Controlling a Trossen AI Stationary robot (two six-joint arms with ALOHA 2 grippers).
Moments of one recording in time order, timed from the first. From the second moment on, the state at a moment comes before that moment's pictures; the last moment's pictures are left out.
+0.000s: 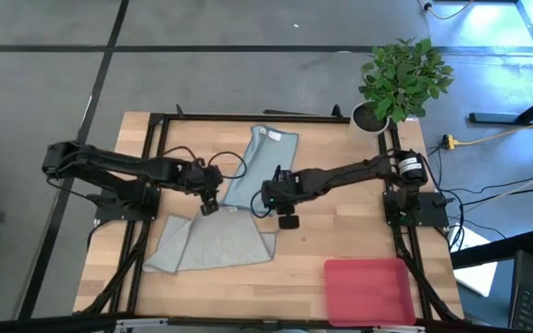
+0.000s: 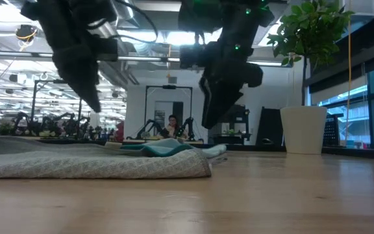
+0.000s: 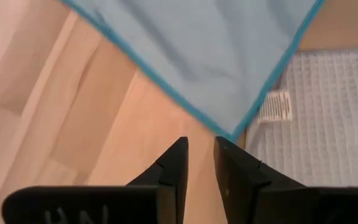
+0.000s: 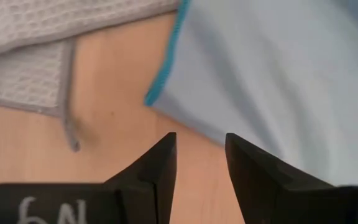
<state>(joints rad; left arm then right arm) 0.01 1.17 0.70 -0.64 -0.22 -0.35 0.07 1.95 1.43 -0.70 0.14 -0.09</state>
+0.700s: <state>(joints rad) -0.10 1.08 0.70 -0.72 -0.23 -0.41 0.10 1.97 1.43 -0.66 0.06 -0.16</state>
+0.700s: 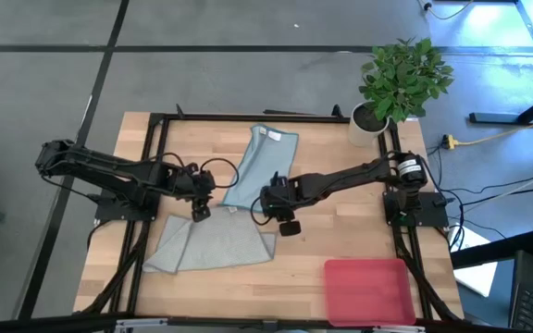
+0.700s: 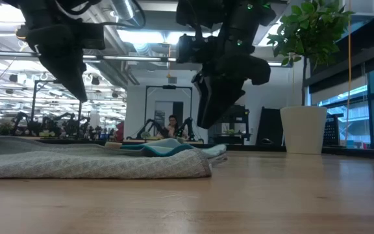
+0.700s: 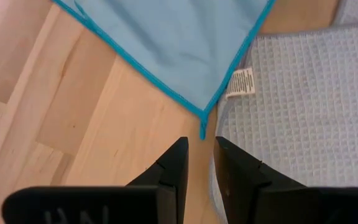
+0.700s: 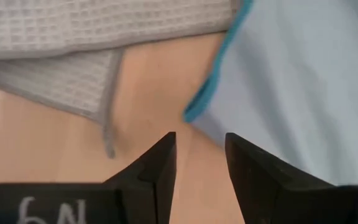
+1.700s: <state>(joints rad) -0.11 1.08 0.70 -0.77 -0.29 -0.41 0.09 2.12 1.44 -0.57 0.14 -0.27</state>
